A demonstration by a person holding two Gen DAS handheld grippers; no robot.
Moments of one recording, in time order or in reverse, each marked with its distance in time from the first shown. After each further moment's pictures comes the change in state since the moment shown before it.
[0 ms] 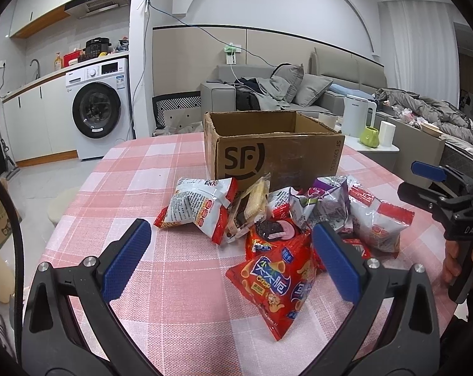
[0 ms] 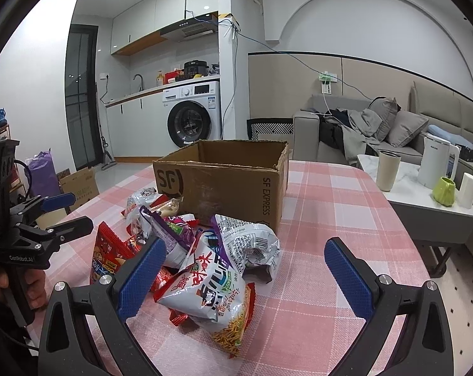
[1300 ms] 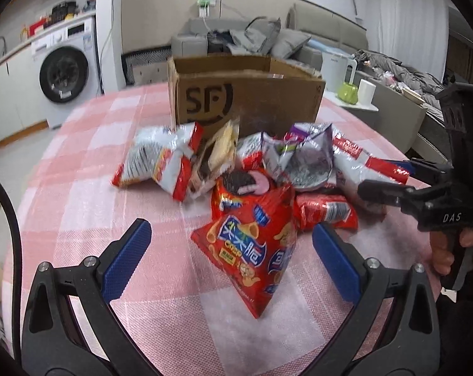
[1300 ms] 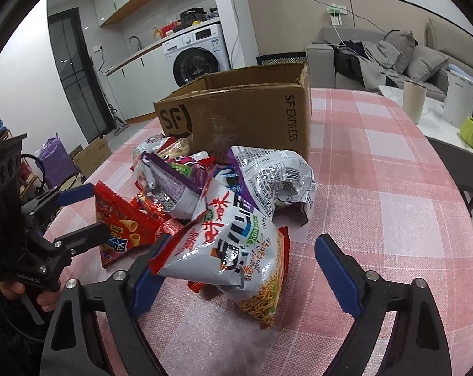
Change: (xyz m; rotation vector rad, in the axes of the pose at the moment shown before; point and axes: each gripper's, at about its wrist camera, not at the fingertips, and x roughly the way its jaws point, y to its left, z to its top) left arm 0.043 -0.013 -0.011 0.021 0.266 -0.142; right arm 0.055 0.004 -0.019 0.133 0.331 0.110
